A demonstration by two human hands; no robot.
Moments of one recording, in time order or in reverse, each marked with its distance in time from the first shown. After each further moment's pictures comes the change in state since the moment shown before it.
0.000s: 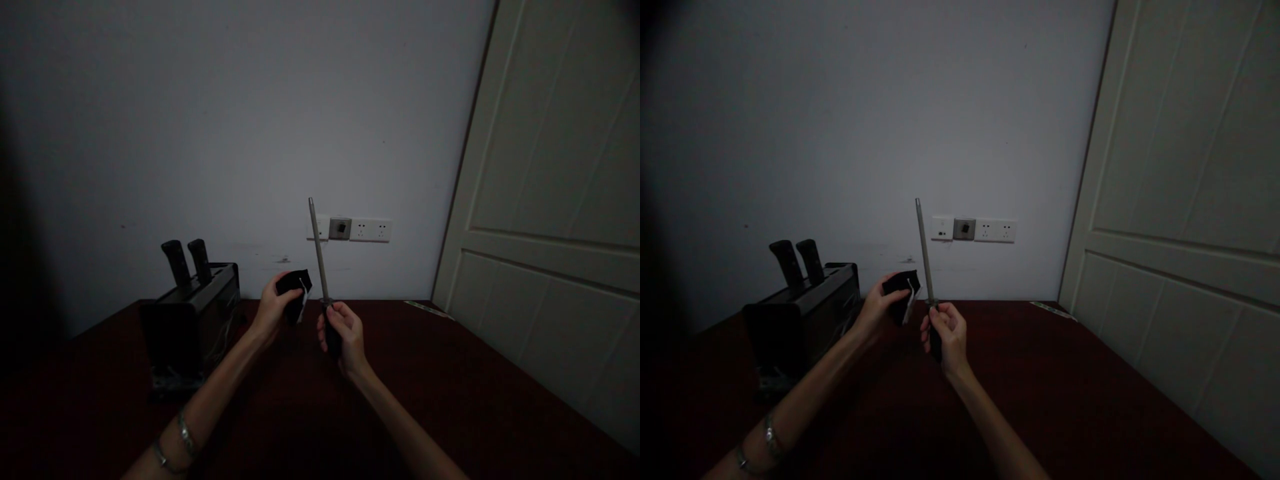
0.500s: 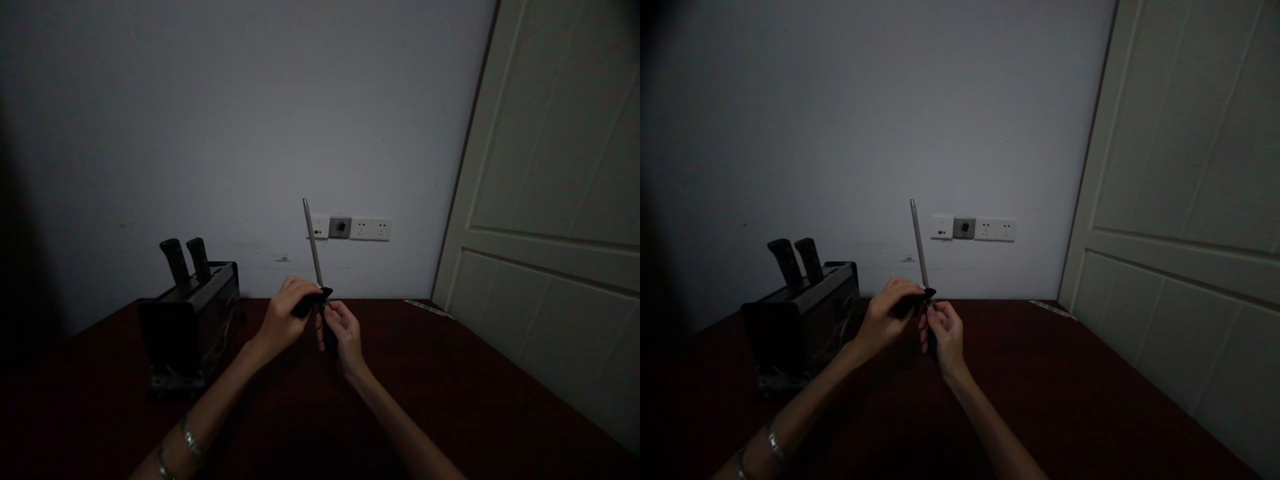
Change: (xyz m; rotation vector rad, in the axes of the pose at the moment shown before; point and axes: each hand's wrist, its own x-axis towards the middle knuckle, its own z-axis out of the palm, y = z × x) left_hand -0.016 0.004 0.003 0.608 -0.338 0.956; right_hand 0.001 0.003 0.000 -0.046 -0.027 -0.032
